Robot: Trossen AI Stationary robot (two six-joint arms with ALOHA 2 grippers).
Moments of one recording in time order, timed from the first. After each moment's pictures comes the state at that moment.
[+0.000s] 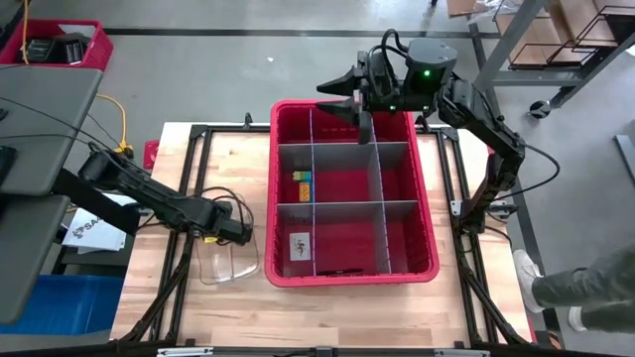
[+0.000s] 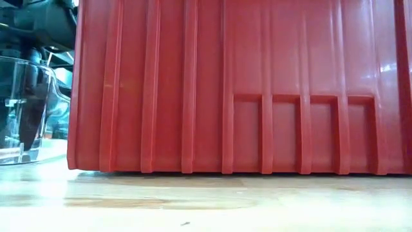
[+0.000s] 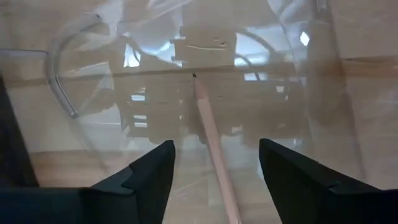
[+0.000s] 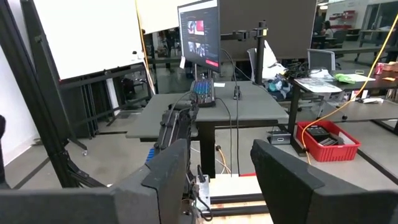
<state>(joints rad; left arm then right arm) -0.32 1.25 0.53 -0.86 -0.07 -1.82 -0.24 1.74 2.34 -0.64 -0.23 0.02</state>
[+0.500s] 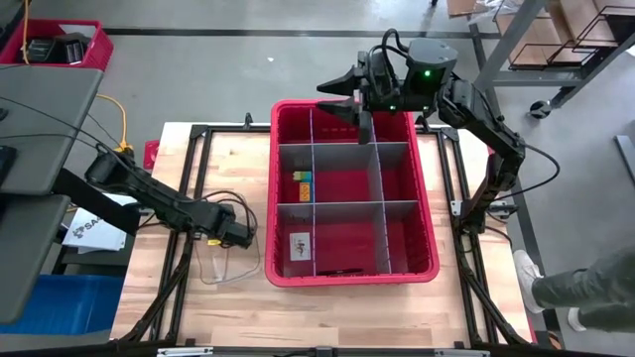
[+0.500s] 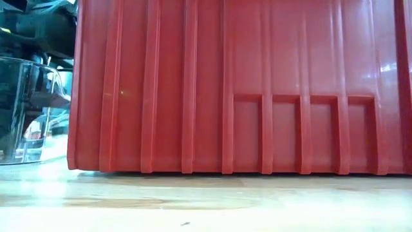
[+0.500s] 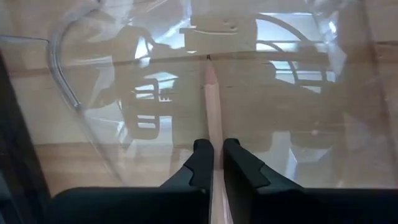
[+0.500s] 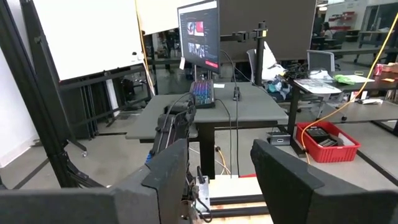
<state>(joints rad) -0.32 1.36 0.54 -0.84 -0.06 -1.80 -0.24 1.74 2.34 -0.63 -0.23 0.02</state>
